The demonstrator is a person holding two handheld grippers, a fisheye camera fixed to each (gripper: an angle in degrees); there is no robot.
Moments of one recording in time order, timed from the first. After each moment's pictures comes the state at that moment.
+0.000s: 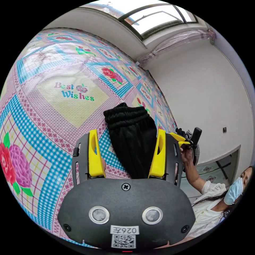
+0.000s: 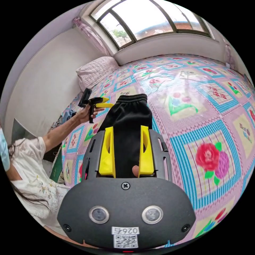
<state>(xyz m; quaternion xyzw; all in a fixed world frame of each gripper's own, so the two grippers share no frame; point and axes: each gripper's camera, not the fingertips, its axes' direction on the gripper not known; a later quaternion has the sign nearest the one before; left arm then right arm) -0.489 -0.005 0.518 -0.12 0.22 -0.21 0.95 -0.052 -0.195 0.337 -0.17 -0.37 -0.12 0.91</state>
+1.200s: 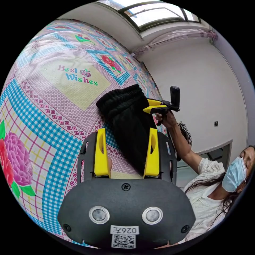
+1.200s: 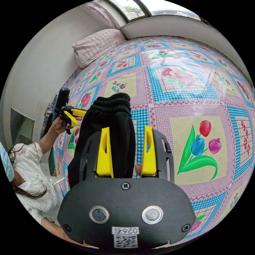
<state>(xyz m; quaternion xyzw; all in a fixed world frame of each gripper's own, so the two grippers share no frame) -0.520 0.009 0.484 -0.15 0.27 -0.20 0.93 -0.084 -0.163 0.395 -0.30 -0.35 -0.22 0.86</state>
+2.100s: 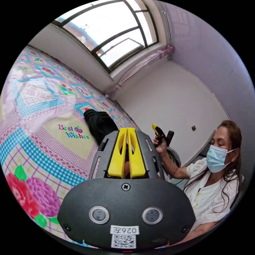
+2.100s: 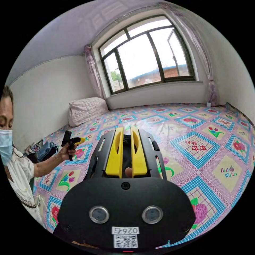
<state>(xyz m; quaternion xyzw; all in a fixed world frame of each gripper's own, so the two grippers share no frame) -0.579 0.066 0.271 0.16 0.33 -0.17 0.92 0.139 -0.097 0.079 0.16 -0.27 -0.07 0.95</state>
